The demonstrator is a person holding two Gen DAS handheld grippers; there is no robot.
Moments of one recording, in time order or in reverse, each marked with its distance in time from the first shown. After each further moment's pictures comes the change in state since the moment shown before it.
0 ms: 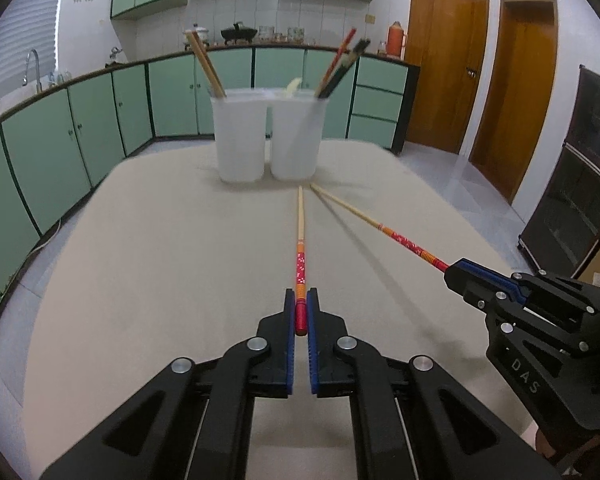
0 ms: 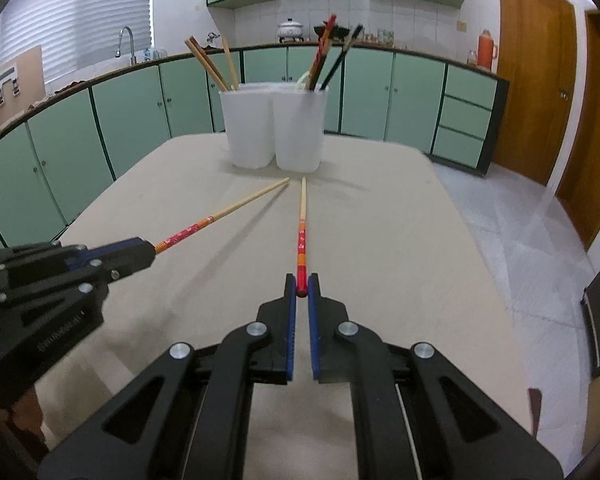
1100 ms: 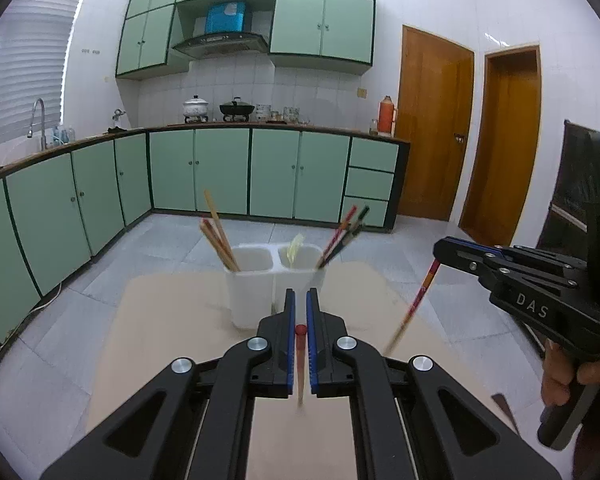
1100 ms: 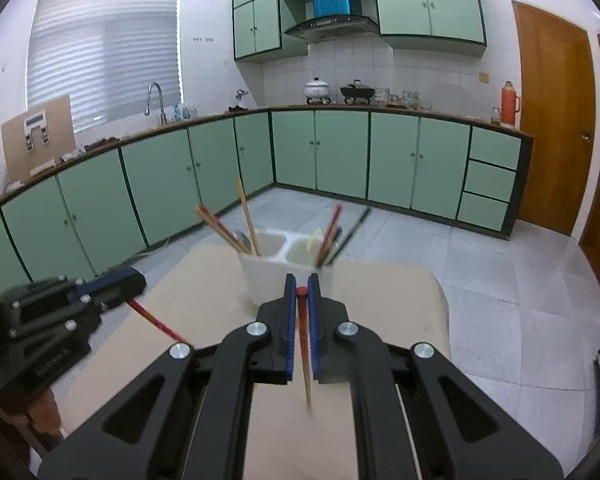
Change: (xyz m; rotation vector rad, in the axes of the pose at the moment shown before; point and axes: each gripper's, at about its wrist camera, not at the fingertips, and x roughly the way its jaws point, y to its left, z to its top) left arm -0.058 0.016 0.129 -0.007 -0.254 -0.030; right arm -0.043 -0.030 0.166 -0.012 -0.184 0.131
